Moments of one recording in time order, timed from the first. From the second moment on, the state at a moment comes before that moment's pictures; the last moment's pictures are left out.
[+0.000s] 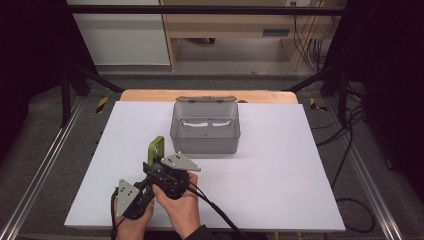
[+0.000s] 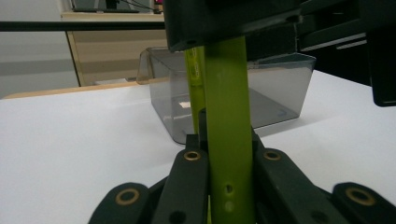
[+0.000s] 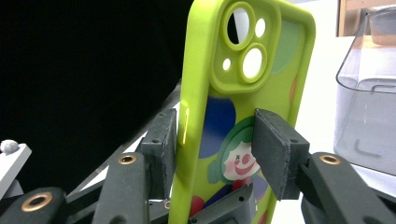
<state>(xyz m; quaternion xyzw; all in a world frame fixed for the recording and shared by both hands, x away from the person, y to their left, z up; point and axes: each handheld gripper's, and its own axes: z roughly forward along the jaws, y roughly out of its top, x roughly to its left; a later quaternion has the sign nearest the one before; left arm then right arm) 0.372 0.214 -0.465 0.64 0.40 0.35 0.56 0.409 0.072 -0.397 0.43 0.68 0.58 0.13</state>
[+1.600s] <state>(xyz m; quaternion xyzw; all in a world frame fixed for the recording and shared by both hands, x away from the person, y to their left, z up) 0.375 0.197 -0.465 0.65 0.38 0.37 0.55 0.426 0.036 -0.391 0.51 0.63 0.58 0.09</state>
